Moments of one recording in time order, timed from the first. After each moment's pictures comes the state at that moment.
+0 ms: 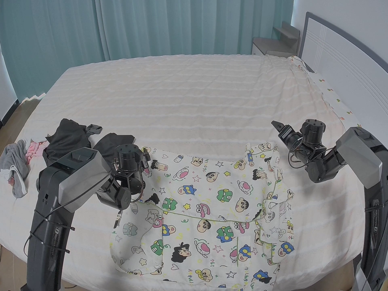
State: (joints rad) left arm -0.27 2.60 -1.36 -1.05 0.55 -0.23; right arm 0.11 2.44 -1.34 -0.99 0.00 0.77
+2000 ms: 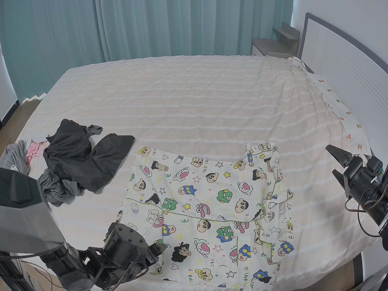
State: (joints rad) left arm -0.75 1.94 -0.26 -0.79 0.25 -1.21; right arm 0.18 1.44 -0.18 -1.19 0.01 0.90
